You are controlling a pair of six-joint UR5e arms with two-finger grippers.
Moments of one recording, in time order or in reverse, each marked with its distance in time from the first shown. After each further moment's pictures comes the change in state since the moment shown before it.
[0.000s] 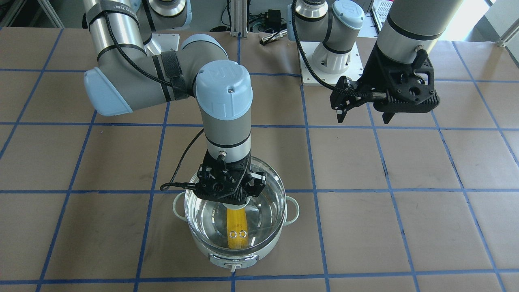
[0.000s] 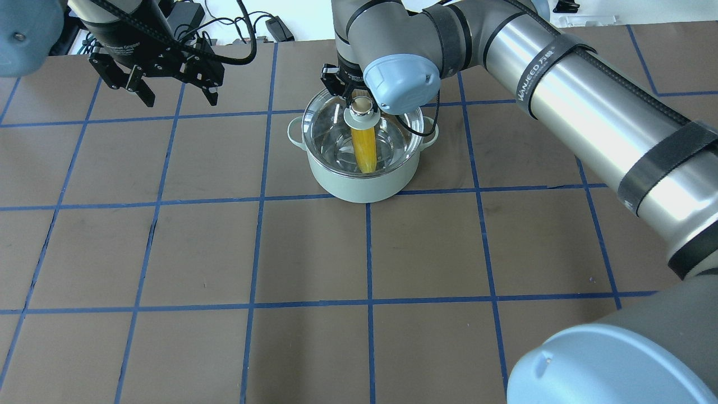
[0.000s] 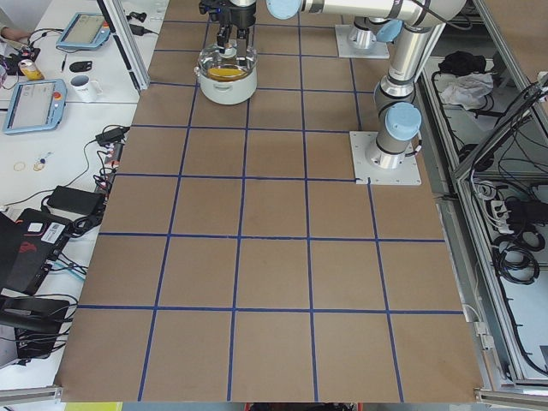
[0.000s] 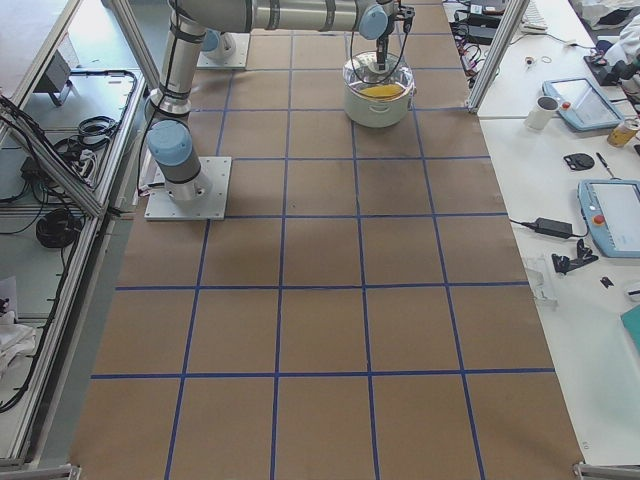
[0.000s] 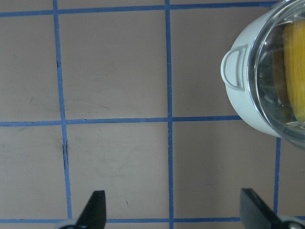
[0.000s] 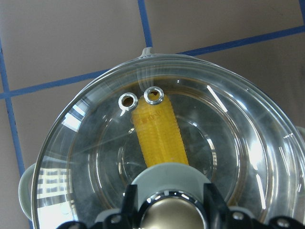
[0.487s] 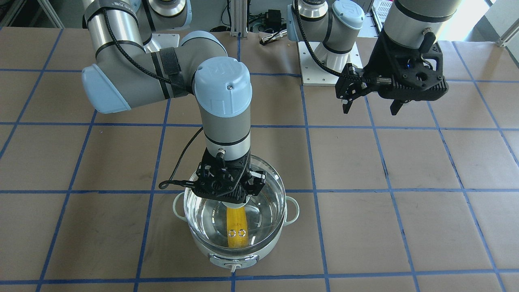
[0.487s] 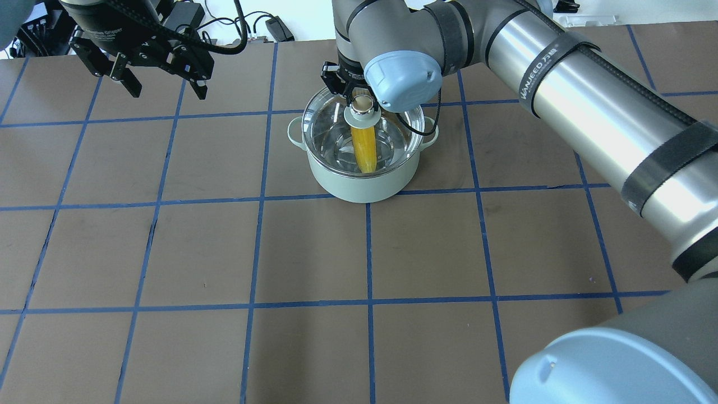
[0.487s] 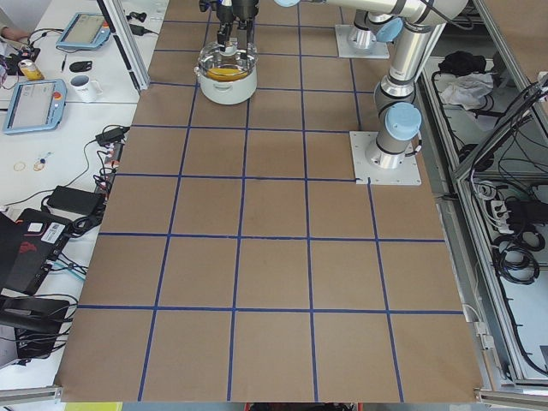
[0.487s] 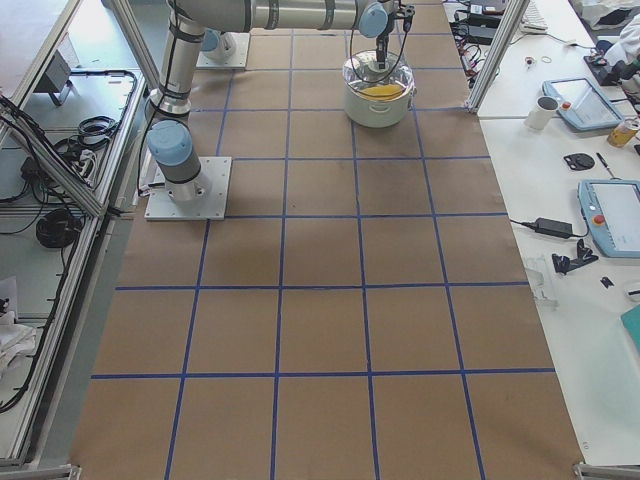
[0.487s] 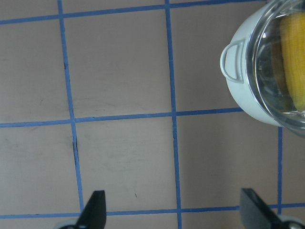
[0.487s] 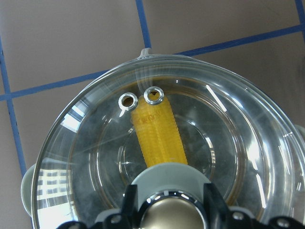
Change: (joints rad) left arm -0.001 0.004 0.057 -0.067 0.020 0.045; right arm -0.001 -0.007 -0.004 0.011 0.000 0.010
